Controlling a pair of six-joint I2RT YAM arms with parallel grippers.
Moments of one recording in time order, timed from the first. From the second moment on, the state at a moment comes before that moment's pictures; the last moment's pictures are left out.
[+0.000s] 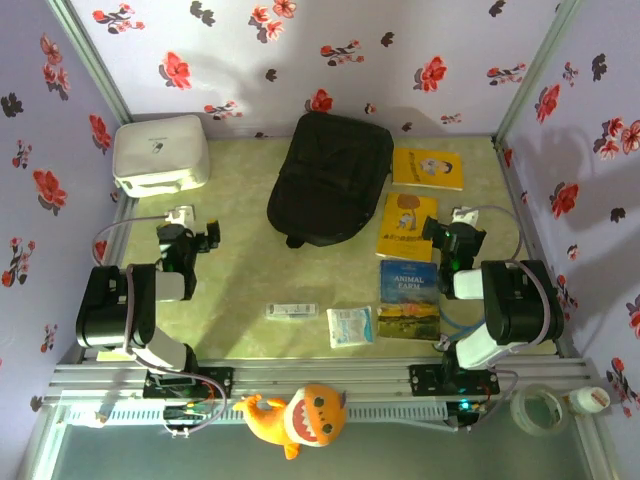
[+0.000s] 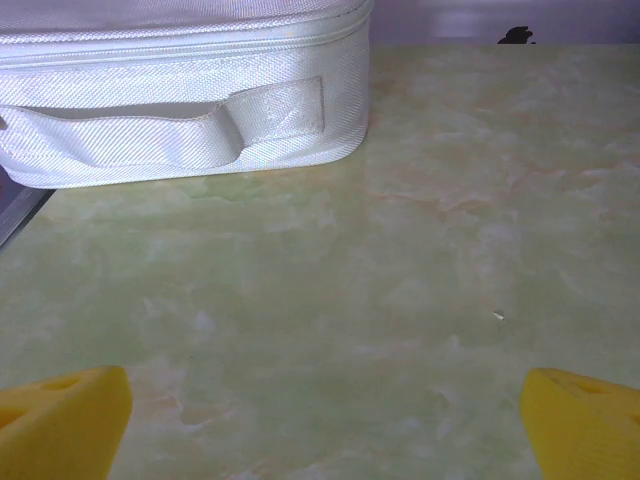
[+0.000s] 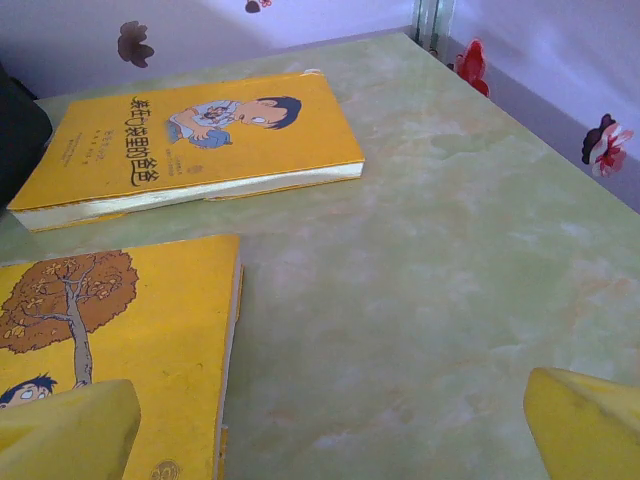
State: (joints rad) left arm 0.00 1.54 0.38 0.80 -0.10 0.01; right arm 0.03 1.55 0.37 0.81 0.26 0.14
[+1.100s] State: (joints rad) left arm 0.00 1.54 0.38 0.80 -0.10 0.01; right arm 0.03 1.55 0.37 0.81 0.26 0.14
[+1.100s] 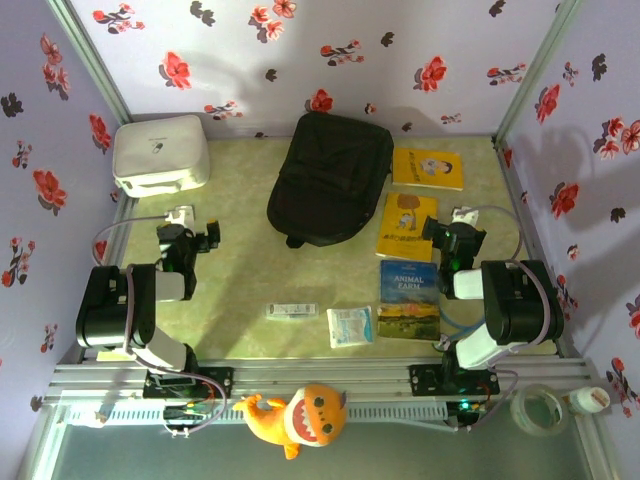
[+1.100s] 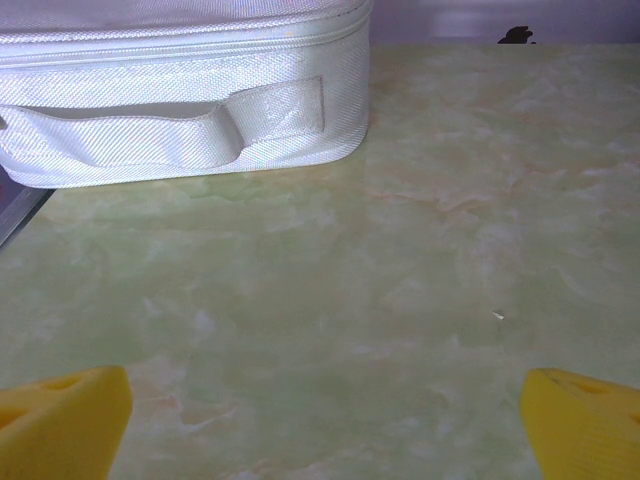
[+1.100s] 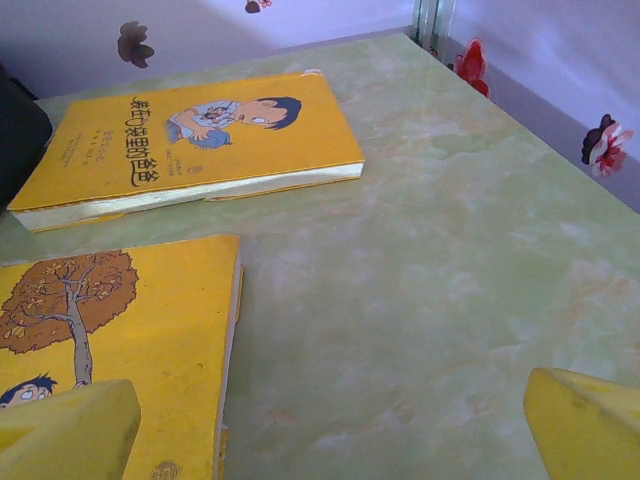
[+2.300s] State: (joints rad) left arm -0.51 1.81 1.22 -0.02 0.07 -0.62; right arm 0.23 1.73 1.20 -0.27 -0.14 0.69
